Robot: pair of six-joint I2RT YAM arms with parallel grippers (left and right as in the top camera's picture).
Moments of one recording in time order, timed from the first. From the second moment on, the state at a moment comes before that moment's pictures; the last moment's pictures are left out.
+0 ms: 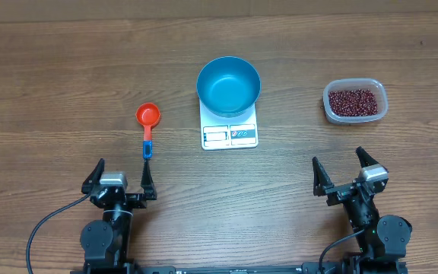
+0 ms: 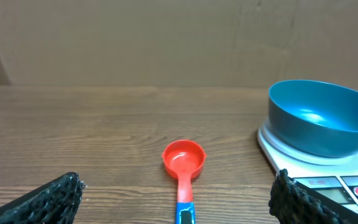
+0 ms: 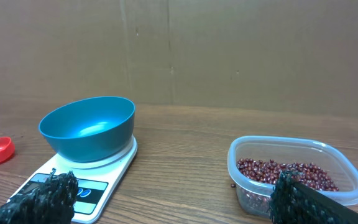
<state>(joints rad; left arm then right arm) 0.03 0.01 0.01 -0.08 0.05 -0.03 -0.06 0.01 0.02 -0.01 -0.30 0.03</state>
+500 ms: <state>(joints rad) 0.03 0.01 0.19 -0.36 0.10 -0.02 -0.06 0.01 0.02 -0.01 -0.30 0.03</state>
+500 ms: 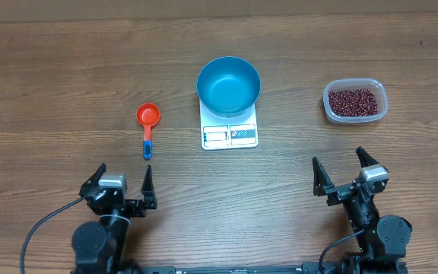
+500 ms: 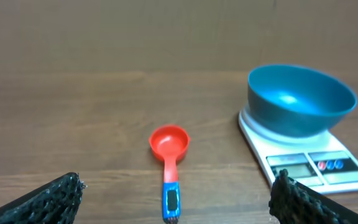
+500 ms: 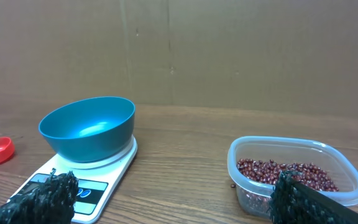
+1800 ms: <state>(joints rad) 0.03 0.79 0.77 -0.74 0.12 0.05 -0.06 0.01 0.02 -0.01 -0.30 0.03</state>
